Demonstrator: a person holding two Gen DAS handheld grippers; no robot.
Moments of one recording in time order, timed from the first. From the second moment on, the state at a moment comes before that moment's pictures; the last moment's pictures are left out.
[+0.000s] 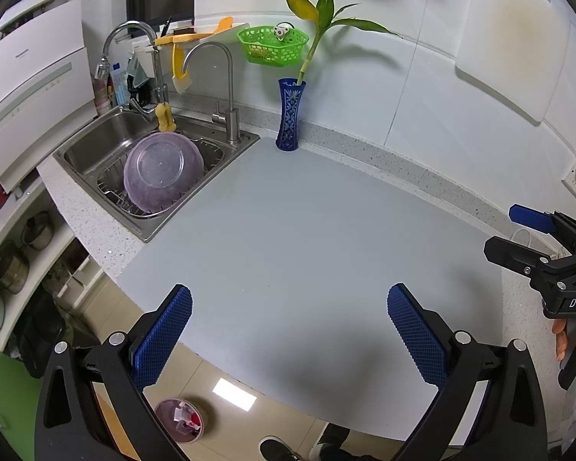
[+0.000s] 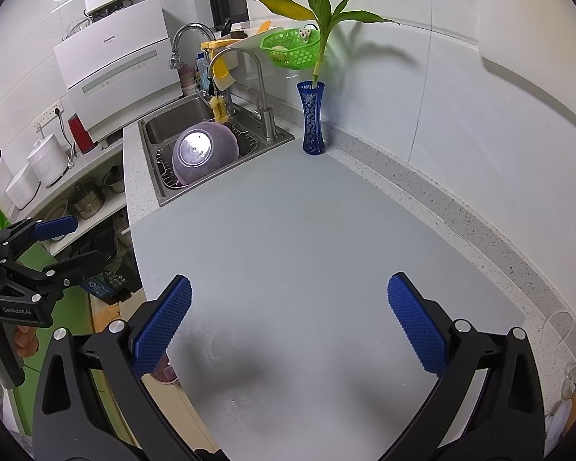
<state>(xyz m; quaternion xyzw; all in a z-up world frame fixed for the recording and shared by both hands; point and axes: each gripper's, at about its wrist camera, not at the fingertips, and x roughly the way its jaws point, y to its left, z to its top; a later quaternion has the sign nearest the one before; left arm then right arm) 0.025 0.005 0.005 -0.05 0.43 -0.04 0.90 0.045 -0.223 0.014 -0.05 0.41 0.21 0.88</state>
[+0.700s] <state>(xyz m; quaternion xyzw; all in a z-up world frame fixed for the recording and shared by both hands) 0.026 0.005 0.004 -0.05 0.43 -0.04 0.90 0.046 -0.222 0.014 -0.05 0.41 0.21 0.88</state>
